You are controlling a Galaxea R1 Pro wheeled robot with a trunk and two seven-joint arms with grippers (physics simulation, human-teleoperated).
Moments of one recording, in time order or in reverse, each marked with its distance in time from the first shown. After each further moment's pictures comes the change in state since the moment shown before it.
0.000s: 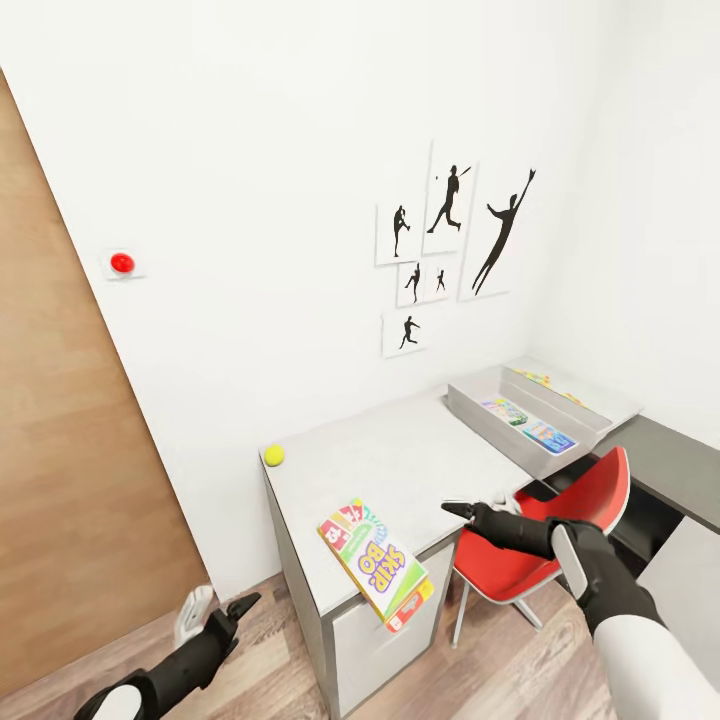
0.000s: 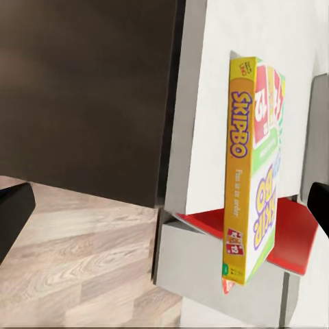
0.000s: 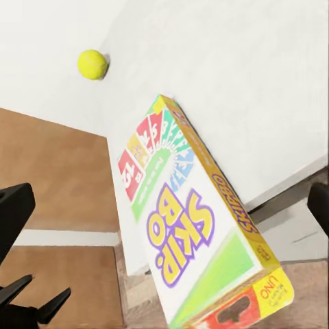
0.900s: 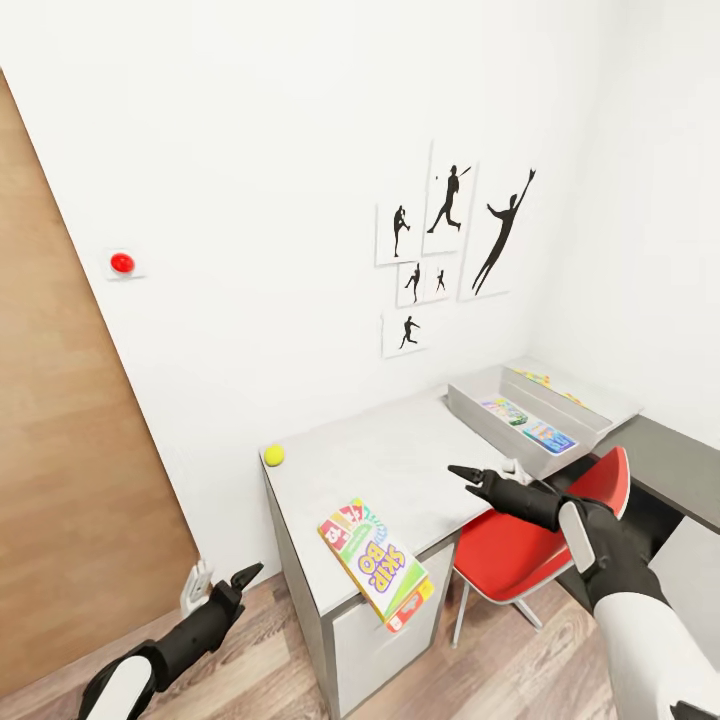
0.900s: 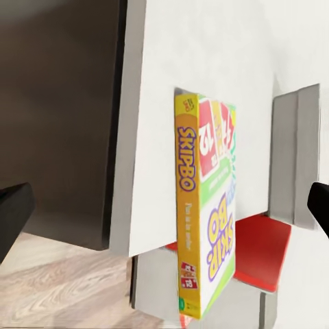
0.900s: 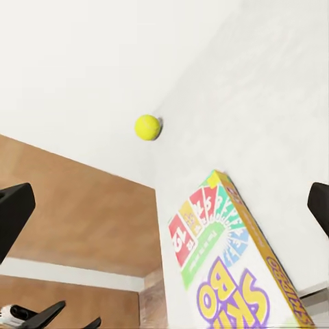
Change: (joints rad) left arm -0.056 -0.037 0.048 -0.012 -0.029 0.000 -0.027; right arm -0.056 0.000 -0.056 -0.040 -0.062 -0.026 0.055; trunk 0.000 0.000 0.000
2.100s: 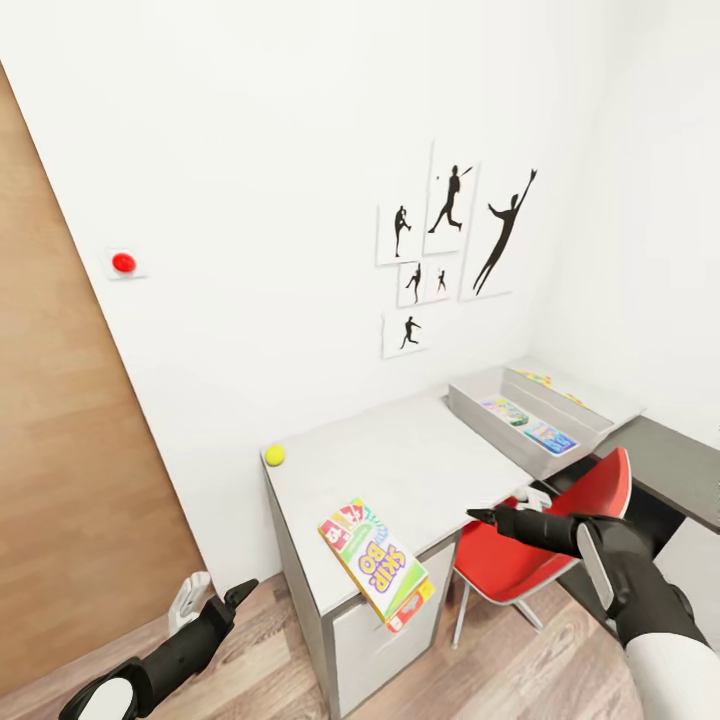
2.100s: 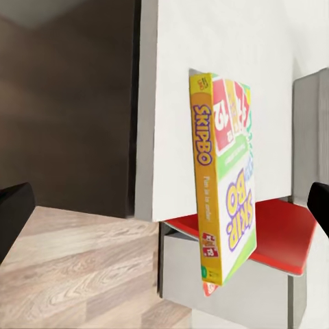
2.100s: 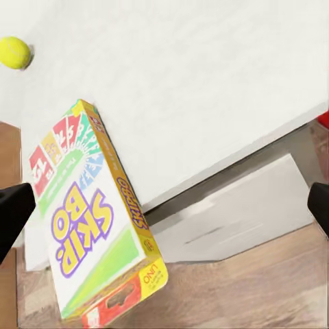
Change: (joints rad) left arm 0.109 0.046 -0.054 -0.185 0.035 0.001 0.119; right arm 0.120 -0.068 0.113 -0.148 0.159 0.008 -0.129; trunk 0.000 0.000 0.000
